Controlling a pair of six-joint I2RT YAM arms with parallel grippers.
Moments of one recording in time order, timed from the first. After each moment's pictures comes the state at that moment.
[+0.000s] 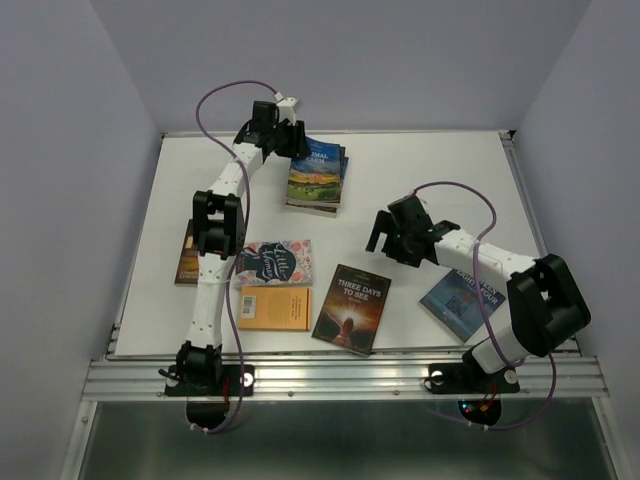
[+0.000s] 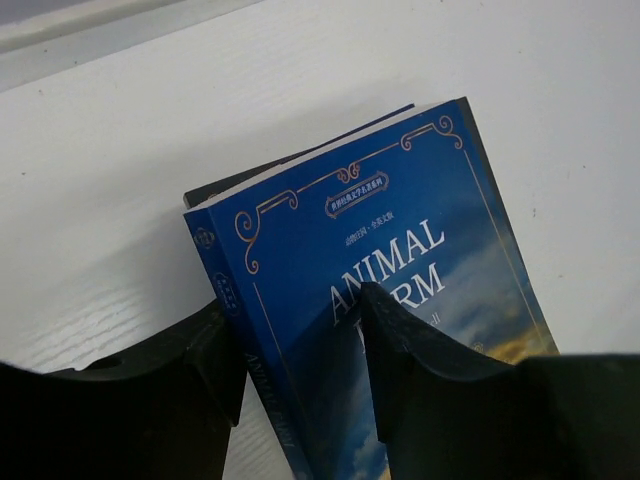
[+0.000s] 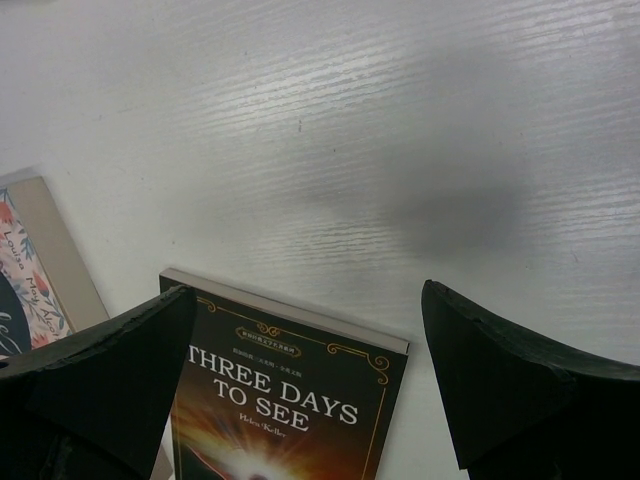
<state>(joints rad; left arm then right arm) -0.22 2.58 2.41 -0.45 0.46 -0.10 0.53 1.51 0.92 -0.36 0.12 0.80</state>
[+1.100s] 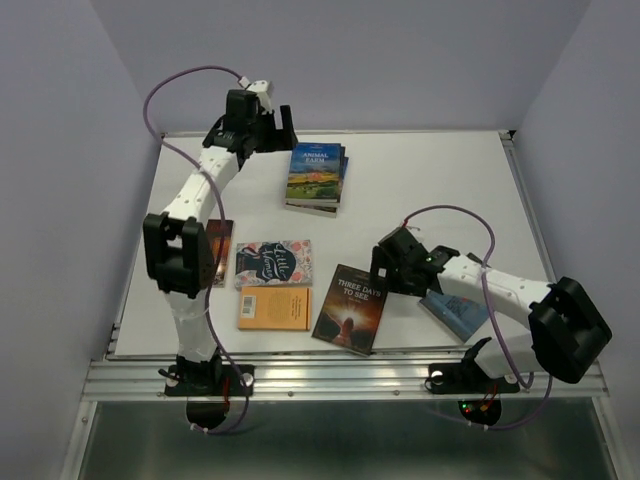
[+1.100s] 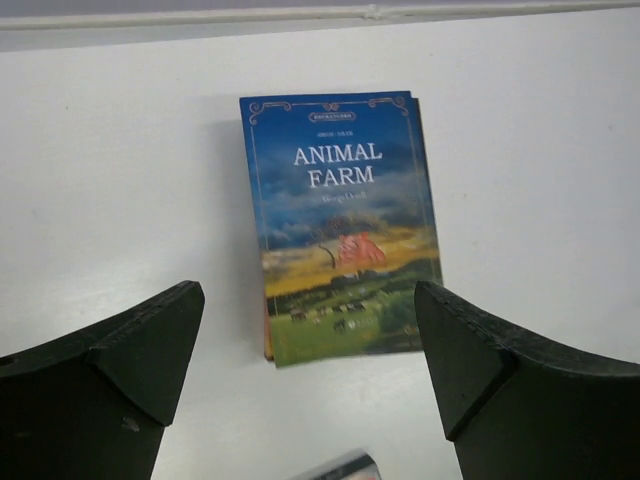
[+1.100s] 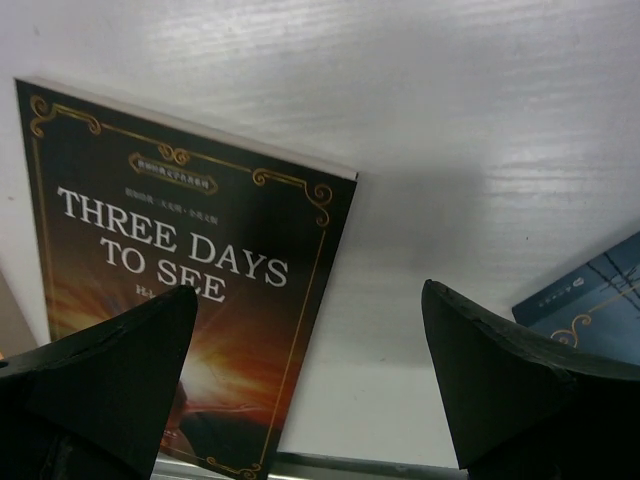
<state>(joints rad) -0.24 2.00 1.87 -0.43 0.18 -0.24 0.69 1.35 0.77 -0.51 0.19 0.82</state>
